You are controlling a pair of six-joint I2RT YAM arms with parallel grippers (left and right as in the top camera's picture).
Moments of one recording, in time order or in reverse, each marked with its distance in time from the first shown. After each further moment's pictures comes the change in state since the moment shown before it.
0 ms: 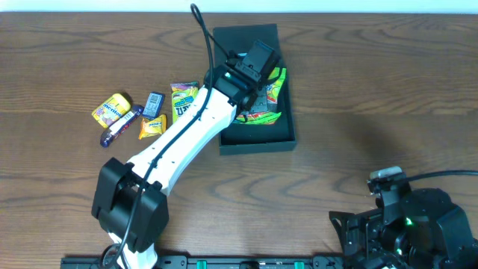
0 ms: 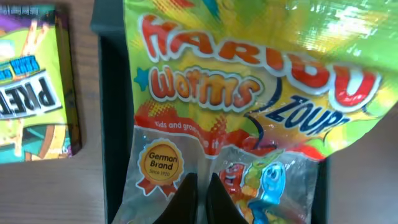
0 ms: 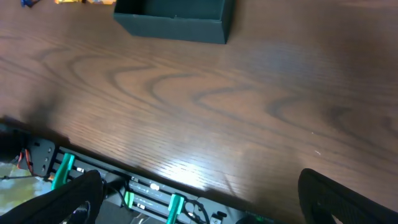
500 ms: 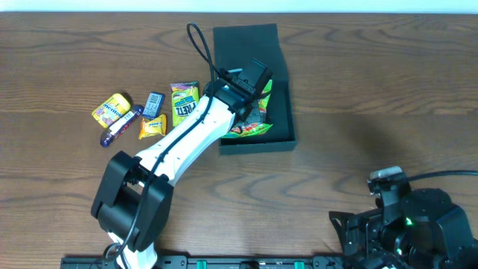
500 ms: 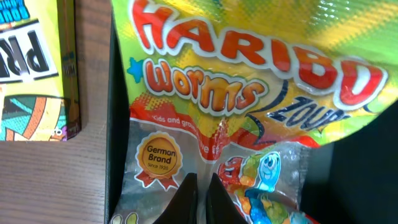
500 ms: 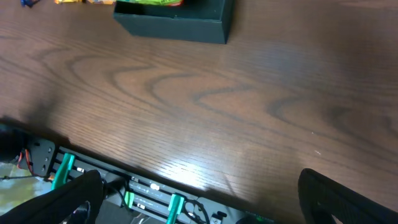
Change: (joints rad) left arm 0.011 0.001 -0.166 0.094 -0.006 -0.060; right arm 0.000 0.000 0.000 0.000 0.000 0.000
